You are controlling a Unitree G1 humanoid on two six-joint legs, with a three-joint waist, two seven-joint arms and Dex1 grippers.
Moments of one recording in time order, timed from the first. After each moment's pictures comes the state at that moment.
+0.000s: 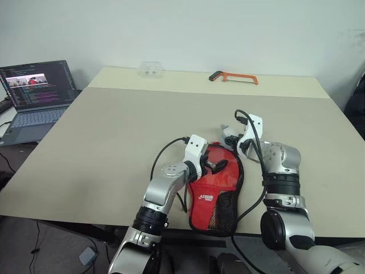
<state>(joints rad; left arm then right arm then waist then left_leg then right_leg) -0.55 0.02 -0.17 0.12 -0.16 0.65 -0.48 -0.86 -0.04 -0.36 0.28 0.30 1.08 -0.11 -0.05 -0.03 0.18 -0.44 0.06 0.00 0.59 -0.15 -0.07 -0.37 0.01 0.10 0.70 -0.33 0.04</state>
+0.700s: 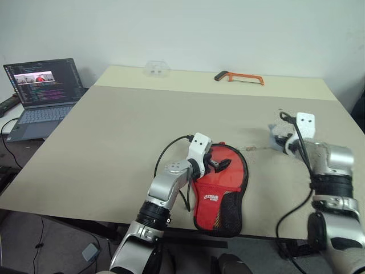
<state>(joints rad) -0.59 0.03 -0.19 0.19 -0.16 0.62 -0.49 -0.66 -0.55 -0.20 0.20 0.29 1.09 0.14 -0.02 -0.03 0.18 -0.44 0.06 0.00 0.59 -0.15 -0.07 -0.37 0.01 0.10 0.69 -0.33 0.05</state>
